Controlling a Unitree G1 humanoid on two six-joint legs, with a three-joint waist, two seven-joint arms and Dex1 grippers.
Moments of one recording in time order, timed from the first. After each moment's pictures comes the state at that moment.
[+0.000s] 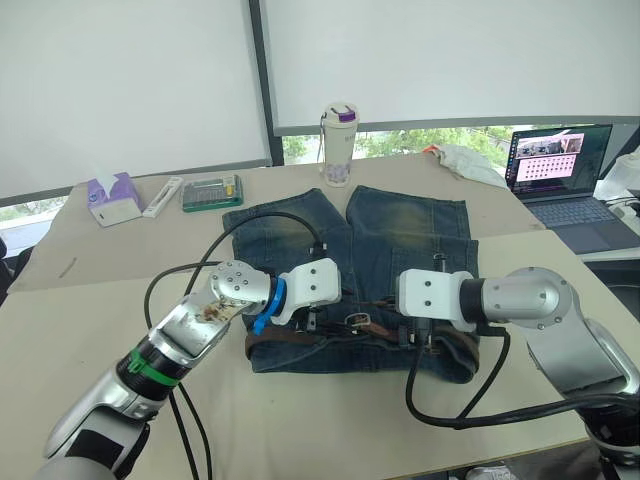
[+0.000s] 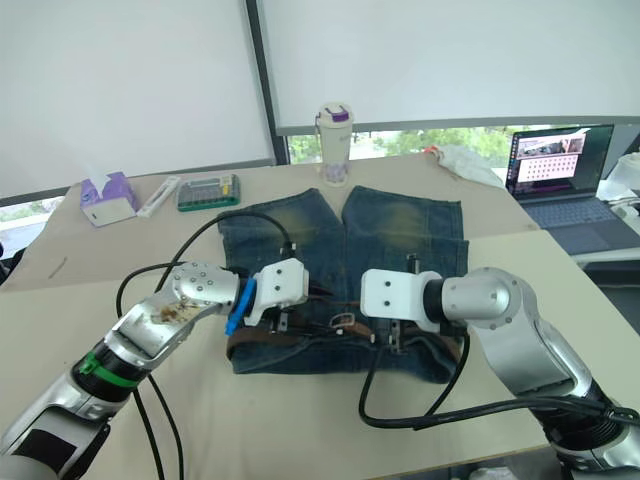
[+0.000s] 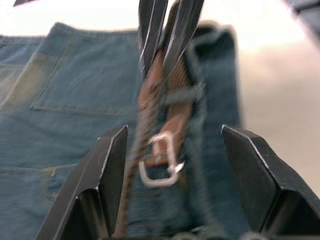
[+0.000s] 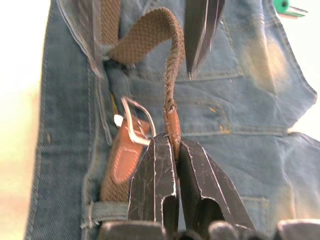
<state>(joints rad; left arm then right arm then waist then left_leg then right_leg) -0.71 0.61 -0.49 -0.15 -0.20 0.39 -0.96 -0.50 -0.86 0.23 -0.58 -0.03 0.59 1.09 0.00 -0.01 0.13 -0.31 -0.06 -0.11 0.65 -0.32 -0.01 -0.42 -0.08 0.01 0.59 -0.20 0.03</state>
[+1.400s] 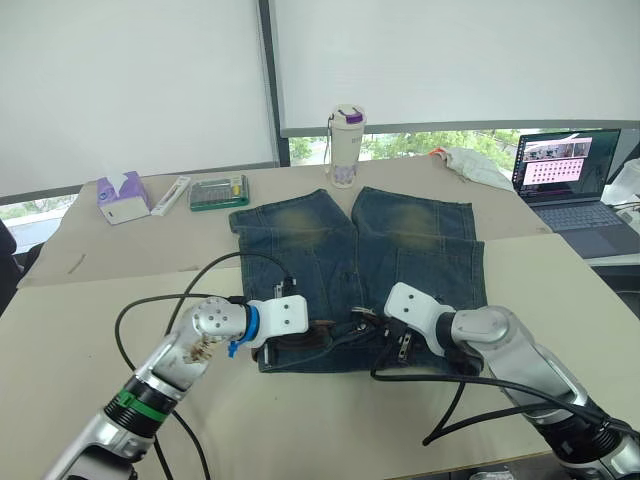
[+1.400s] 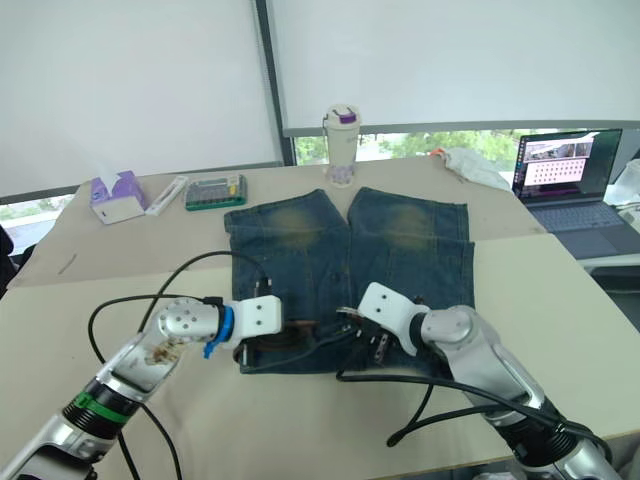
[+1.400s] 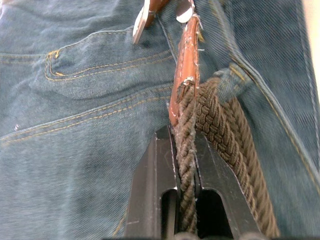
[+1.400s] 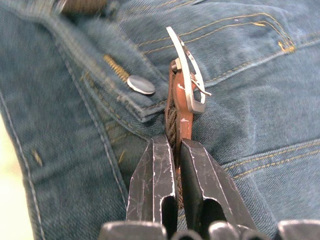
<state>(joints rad) -0.43 0.61 -0.40 -0.13 0.08 0.24 -0.92 -0.38 -0.71 0.32 -0.47 -0.02 0.86 0.80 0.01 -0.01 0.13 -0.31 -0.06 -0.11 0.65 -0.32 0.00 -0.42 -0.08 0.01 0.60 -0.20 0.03</state>
